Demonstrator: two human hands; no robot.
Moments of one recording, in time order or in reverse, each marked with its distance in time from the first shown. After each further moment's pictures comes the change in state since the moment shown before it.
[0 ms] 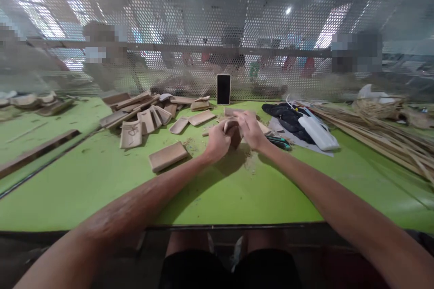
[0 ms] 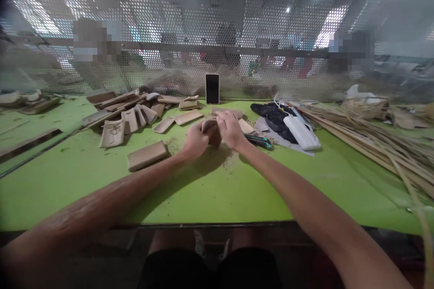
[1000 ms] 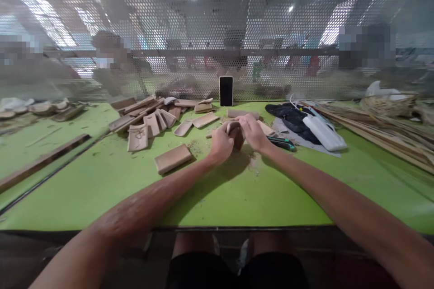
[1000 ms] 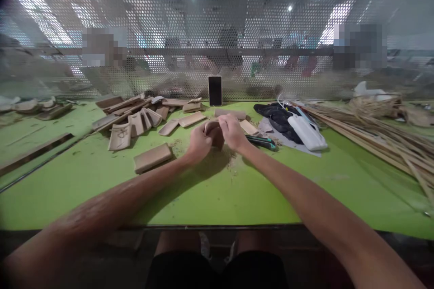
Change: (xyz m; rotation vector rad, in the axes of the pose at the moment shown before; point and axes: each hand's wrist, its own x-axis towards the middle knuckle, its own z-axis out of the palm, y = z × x) left_hand -0.002 0.002 0.002 0.008 0.055 0.009; right_hand 0.003 -0.003 0.005 0.118 0.015 0.043
